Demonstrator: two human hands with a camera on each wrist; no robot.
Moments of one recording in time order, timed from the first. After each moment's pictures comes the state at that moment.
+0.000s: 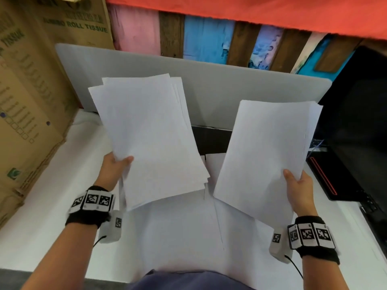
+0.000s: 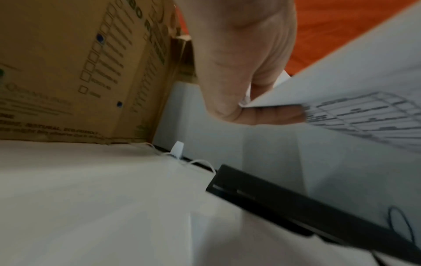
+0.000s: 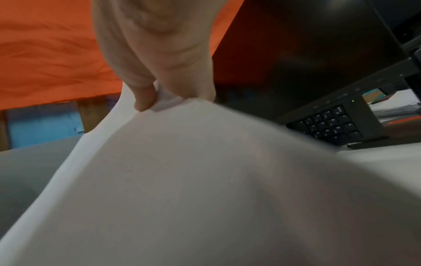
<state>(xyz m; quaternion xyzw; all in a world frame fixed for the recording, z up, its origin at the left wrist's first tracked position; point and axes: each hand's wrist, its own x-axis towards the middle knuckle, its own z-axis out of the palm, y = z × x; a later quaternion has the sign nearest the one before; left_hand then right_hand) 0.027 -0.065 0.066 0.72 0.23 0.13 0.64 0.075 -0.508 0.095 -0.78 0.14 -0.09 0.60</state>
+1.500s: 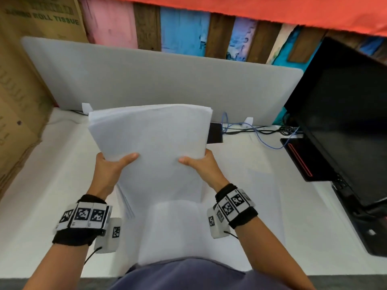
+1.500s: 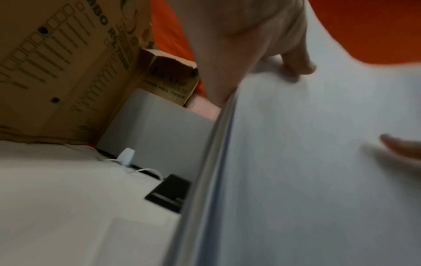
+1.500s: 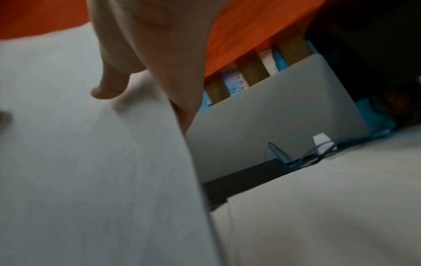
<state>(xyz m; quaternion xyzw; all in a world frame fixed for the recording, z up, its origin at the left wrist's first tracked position) -0.008 -0.128 0.109 0.65 0.09 0.21 0.73 0.048 -0.349 0.118 -0.71 -0.06 0.14 0.68</state>
